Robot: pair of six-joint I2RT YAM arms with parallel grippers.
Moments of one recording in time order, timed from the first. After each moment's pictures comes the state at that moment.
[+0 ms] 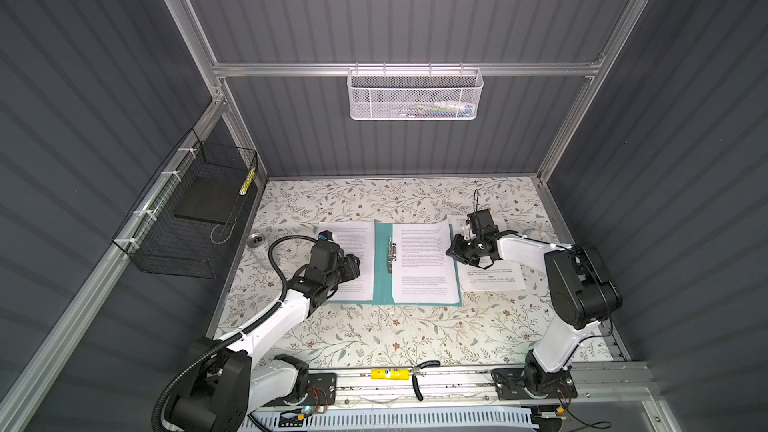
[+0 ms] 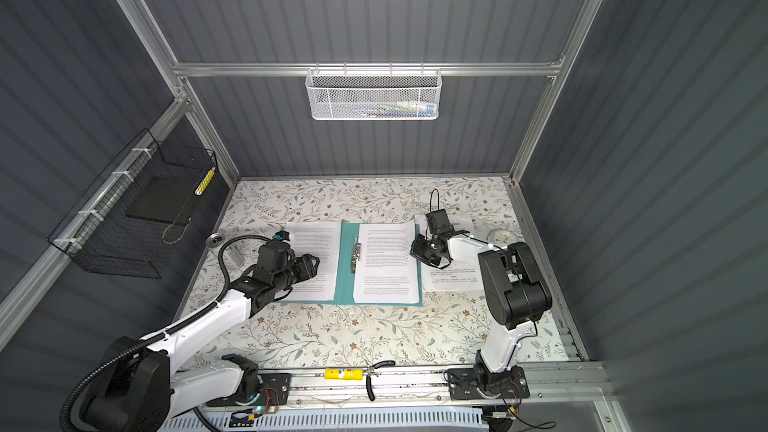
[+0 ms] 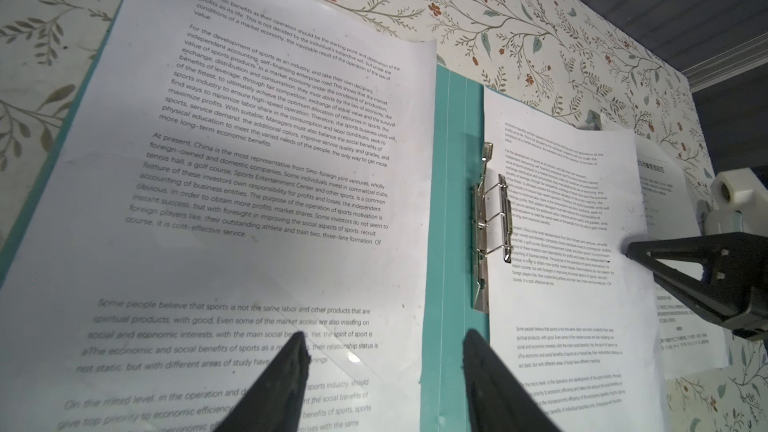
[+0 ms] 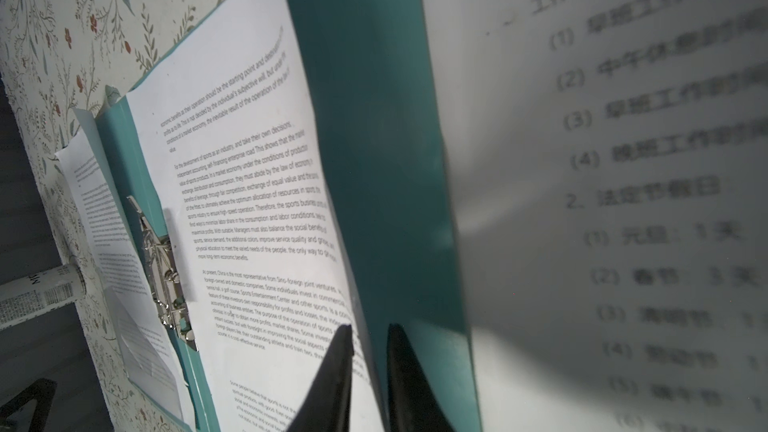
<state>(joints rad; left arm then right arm) -0.40 1.18 0.56 -0.10 0.02 -0.58 0.30 1.78 0.98 -0.24 -0.32 0.68</state>
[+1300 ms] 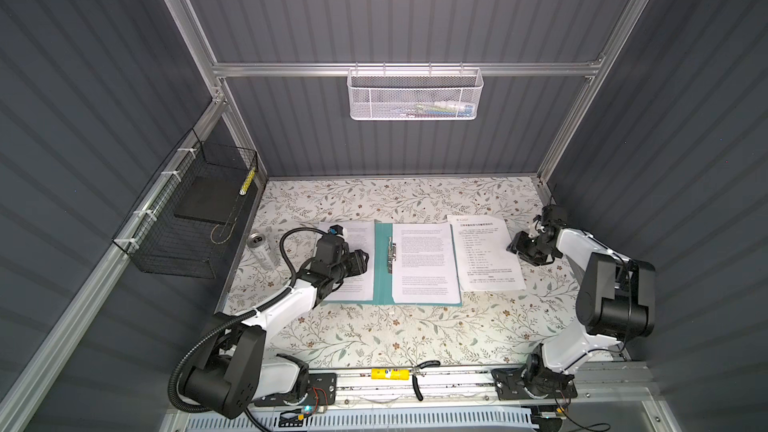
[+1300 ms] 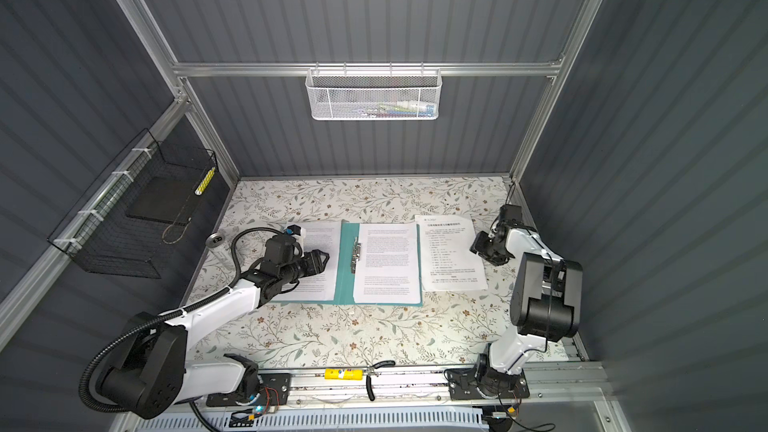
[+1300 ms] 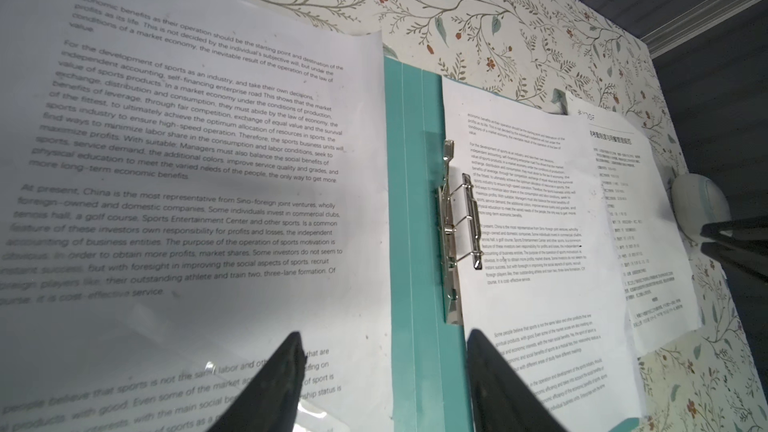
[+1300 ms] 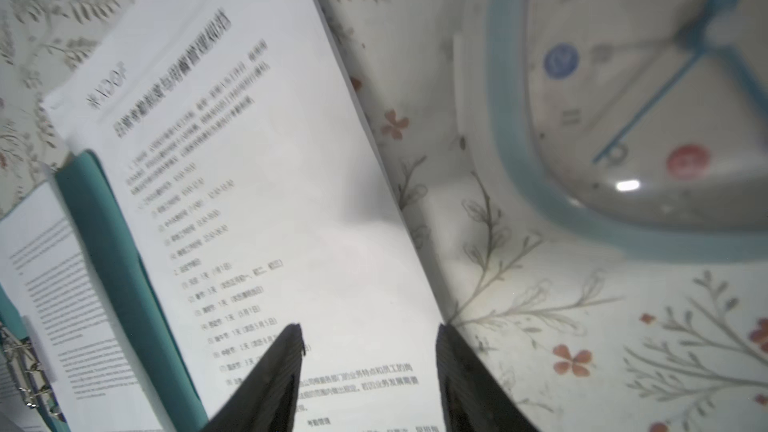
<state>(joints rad) -0.40 1.31 0.61 0.00 0.13 -0.51 -0.23 1.68 1.01 -0.56 -0.25 0.28</state>
